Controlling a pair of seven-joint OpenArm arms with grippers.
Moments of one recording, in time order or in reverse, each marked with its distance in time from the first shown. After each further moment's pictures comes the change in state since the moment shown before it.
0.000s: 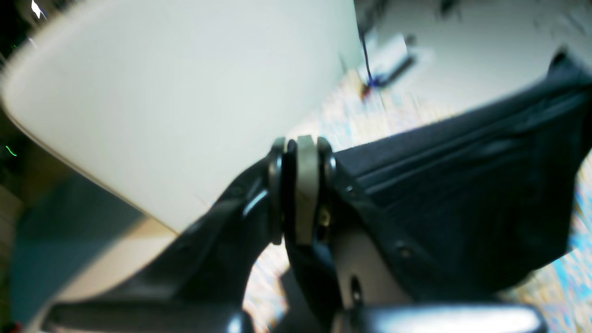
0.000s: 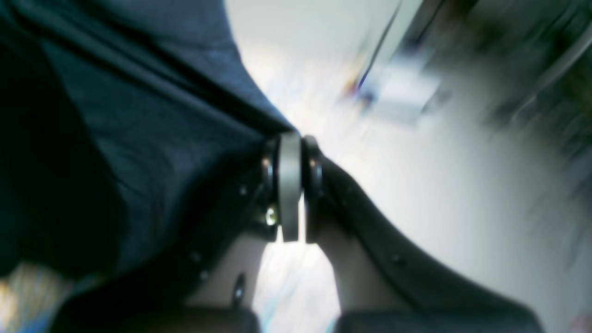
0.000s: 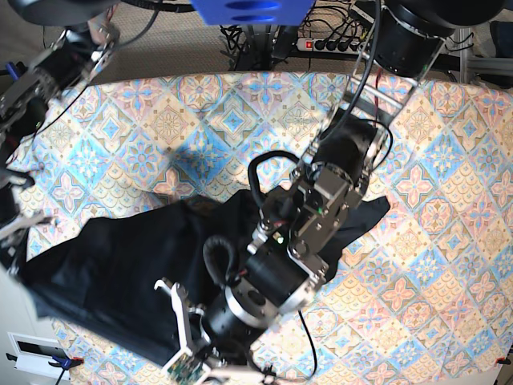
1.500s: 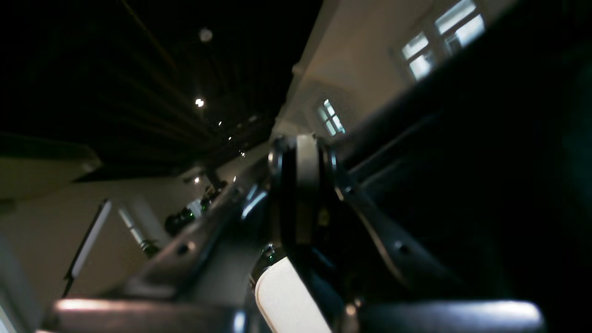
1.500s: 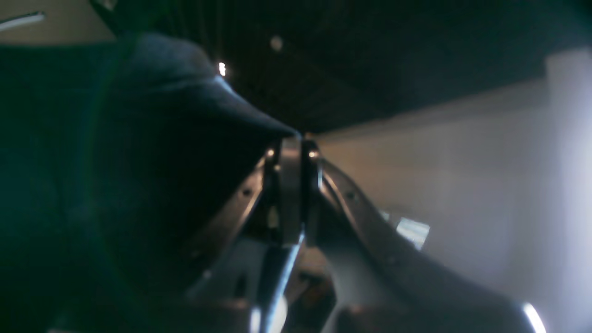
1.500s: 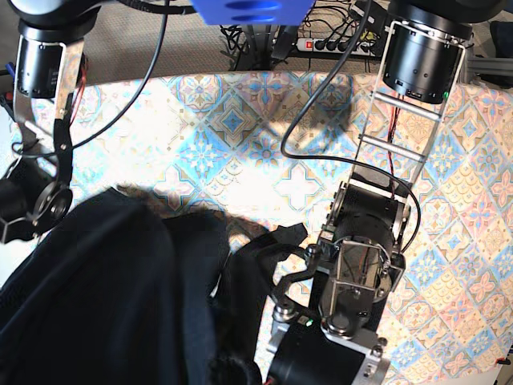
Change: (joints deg) left arm -25.5 0.0 -7.0 -3.7 12.1 0.5 -15.2; right arm 55.4 2.9 -23.0 -3.0 -20.8 0.2 16.1
